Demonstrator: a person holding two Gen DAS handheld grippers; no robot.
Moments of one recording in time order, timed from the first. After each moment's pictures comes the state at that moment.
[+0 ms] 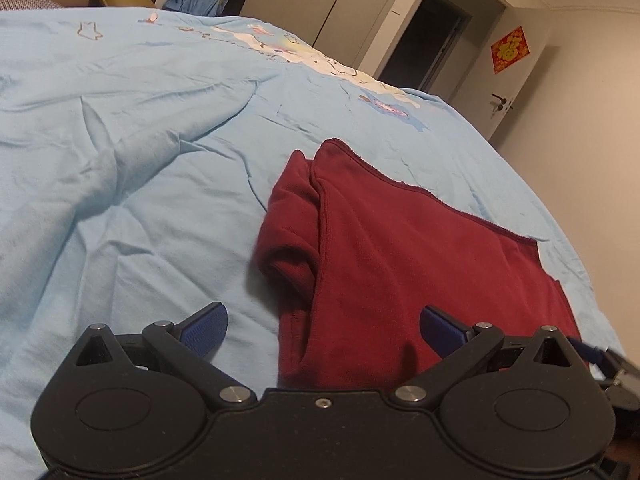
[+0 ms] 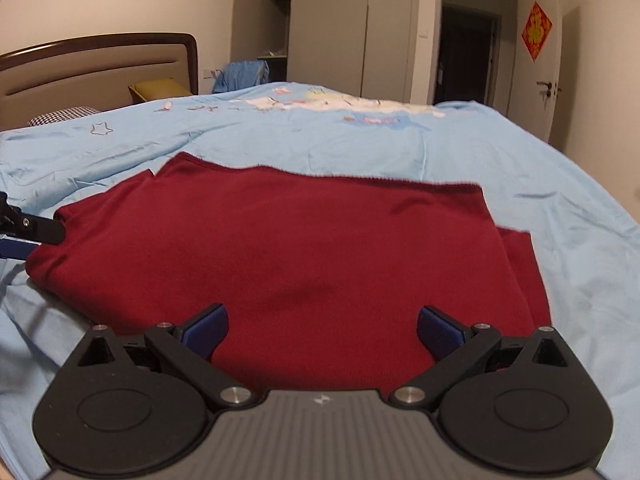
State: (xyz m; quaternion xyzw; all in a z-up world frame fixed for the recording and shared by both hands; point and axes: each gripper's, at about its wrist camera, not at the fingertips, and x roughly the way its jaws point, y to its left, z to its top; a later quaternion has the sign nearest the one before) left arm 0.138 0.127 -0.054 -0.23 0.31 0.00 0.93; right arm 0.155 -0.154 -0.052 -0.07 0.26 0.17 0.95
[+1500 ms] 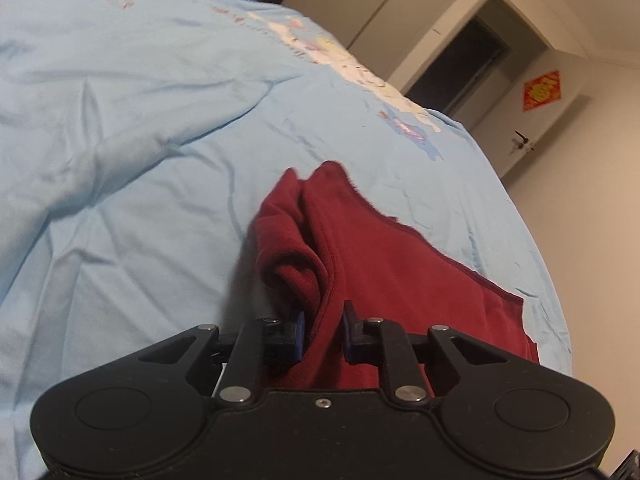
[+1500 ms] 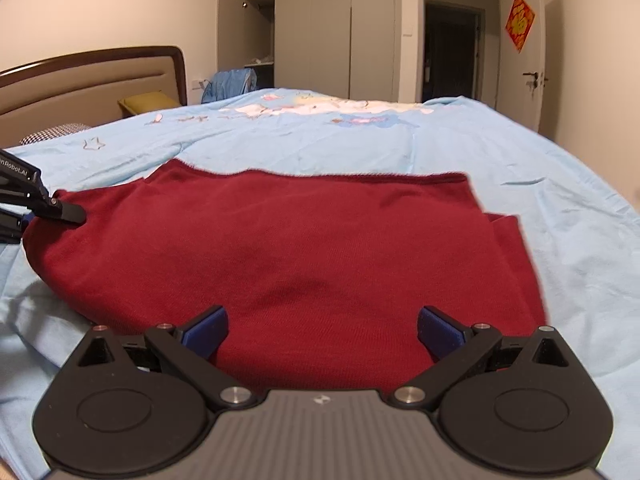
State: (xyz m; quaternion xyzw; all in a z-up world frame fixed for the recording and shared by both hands) left arm 0.166 0.118 -0.025 -0.30 0.30 0.03 0.91; right arm 0.147 -0.166 -0.053 -0.05 0.25 0.16 0.95
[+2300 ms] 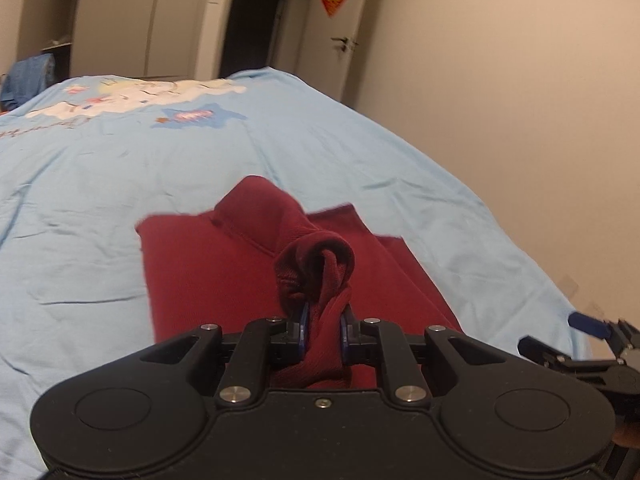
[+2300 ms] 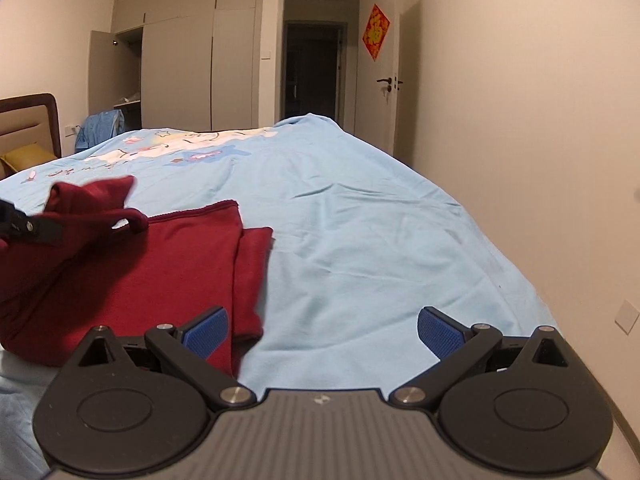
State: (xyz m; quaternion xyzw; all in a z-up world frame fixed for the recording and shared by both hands) left arm 0.202 -0.082 0.020 -0.04 0.30 -0.19 0.93; right arm 0.099 -0.306 -0.022 0.01 0.22 -0.04 0.97
